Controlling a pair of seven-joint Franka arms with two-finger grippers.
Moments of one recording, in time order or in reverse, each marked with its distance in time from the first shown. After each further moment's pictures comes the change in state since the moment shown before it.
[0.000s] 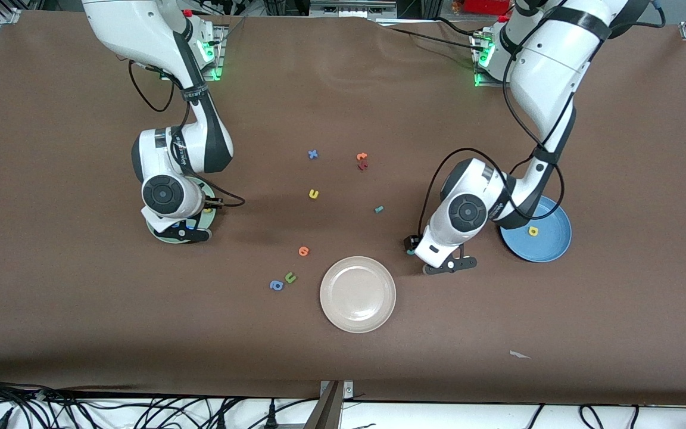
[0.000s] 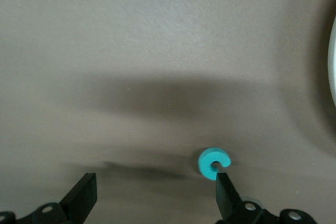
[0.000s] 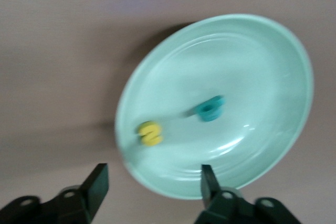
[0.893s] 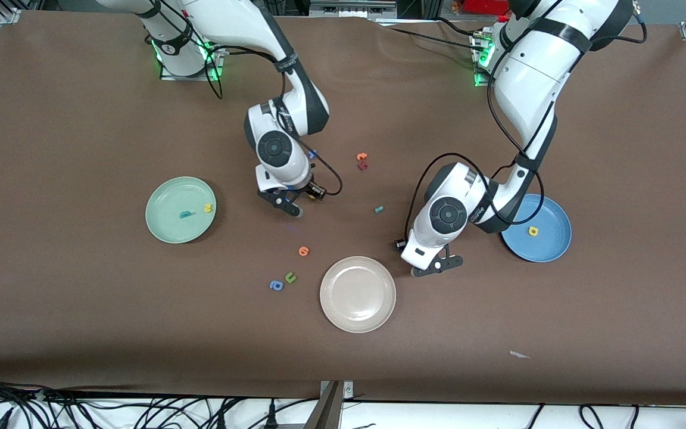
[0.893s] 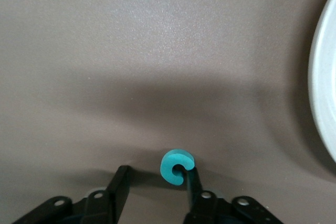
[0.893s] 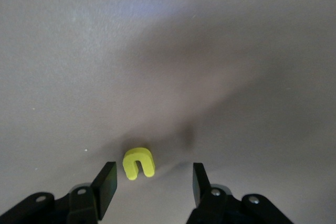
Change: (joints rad) left arm -0.038 0.054 0.001 0.064 0.000 -0.001 -0.110; right arm 0.316 0.142 0.076 0.038 0.329 0.338 0.555
